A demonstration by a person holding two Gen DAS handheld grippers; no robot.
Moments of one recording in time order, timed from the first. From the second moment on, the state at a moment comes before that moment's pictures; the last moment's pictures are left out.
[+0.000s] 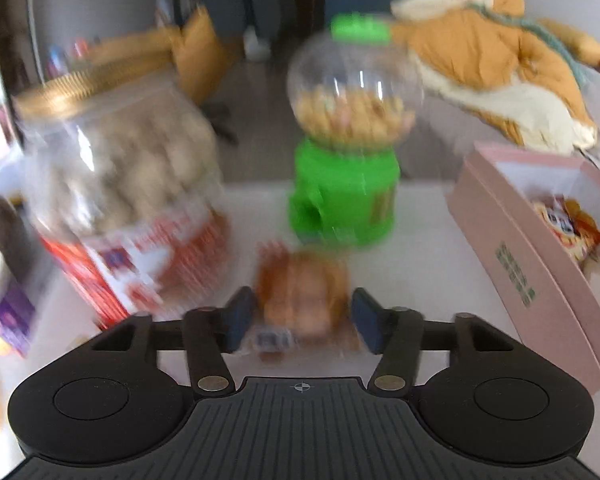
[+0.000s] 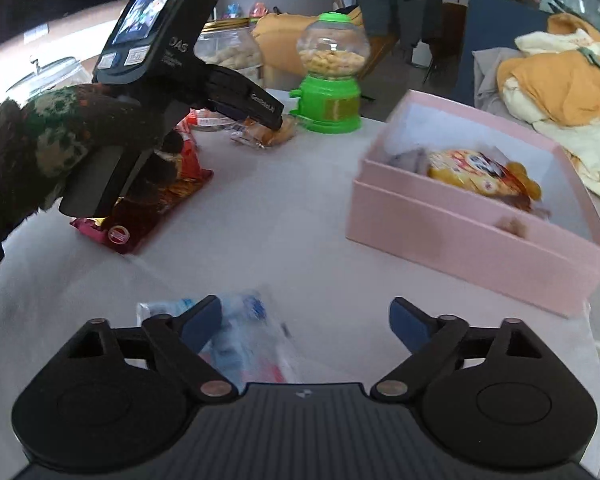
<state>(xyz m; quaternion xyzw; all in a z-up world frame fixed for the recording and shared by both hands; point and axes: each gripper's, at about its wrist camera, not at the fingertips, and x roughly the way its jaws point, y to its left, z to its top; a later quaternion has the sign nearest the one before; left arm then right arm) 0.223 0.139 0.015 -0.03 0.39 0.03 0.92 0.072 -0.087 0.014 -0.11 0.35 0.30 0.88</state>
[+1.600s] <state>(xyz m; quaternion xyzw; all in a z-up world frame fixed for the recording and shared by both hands) -0.004 0.121 0.017 -0.09 0.33 0.02 0.94 0.050 -0.098 0.000 -0.09 0.39 0.22 0.89</state>
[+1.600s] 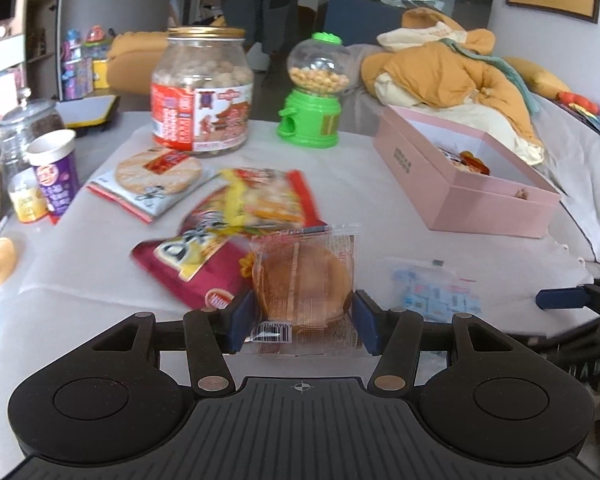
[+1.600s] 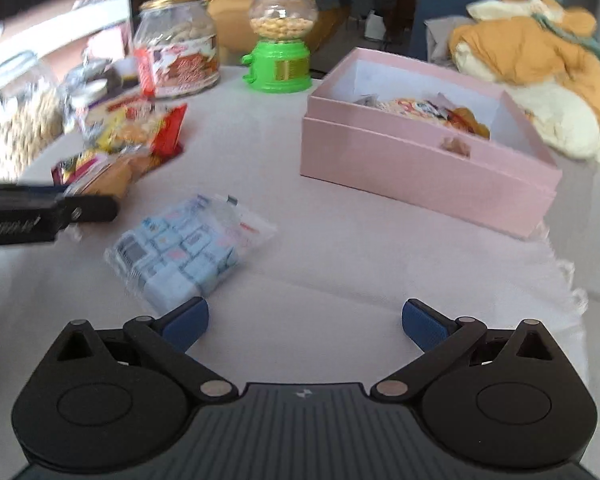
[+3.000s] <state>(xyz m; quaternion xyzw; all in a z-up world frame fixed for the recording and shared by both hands) -0.025 0.118 0.013 -0.11 0.32 0.01 0.94 0.092 -0.042 0.004 -0.06 0.42 0.18 0.89</state>
